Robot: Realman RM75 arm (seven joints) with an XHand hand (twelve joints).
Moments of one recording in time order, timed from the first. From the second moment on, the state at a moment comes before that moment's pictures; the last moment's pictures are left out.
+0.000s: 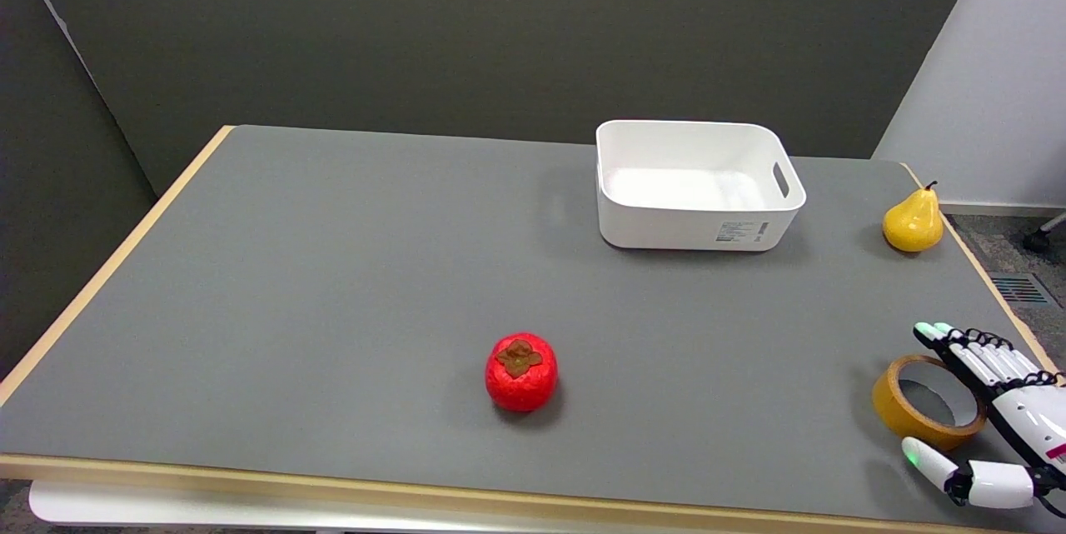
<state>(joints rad) -0.71 -0.90 -1.49 0.66 0.50 1.40 0.71</state>
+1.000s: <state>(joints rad) -0.62 -0.90 -1.51 0.62 0.41 1.45 0.77</state>
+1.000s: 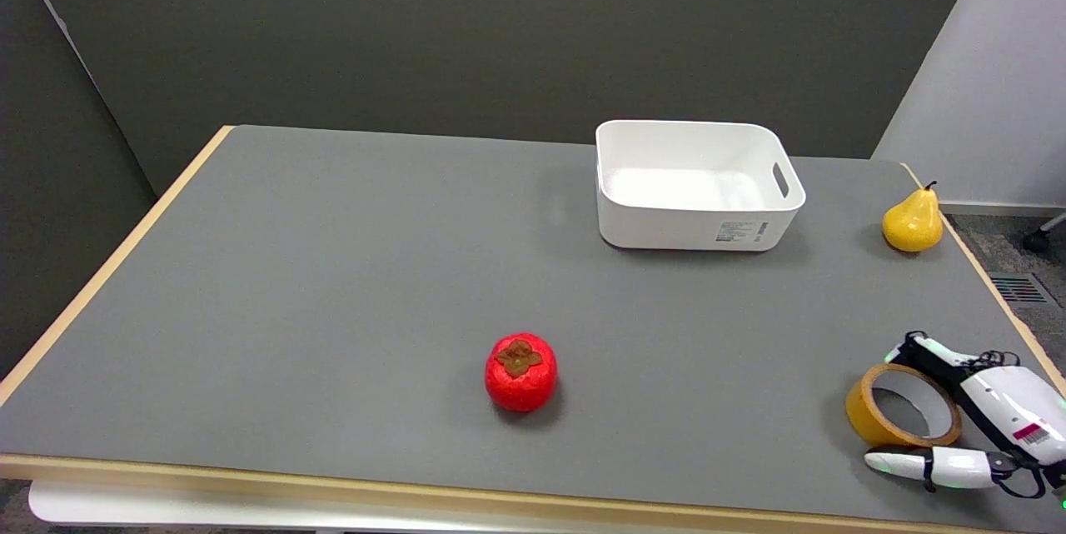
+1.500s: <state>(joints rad) -0.57 -0.83 -1.42 0.80 0.39 1.47 0.77</state>
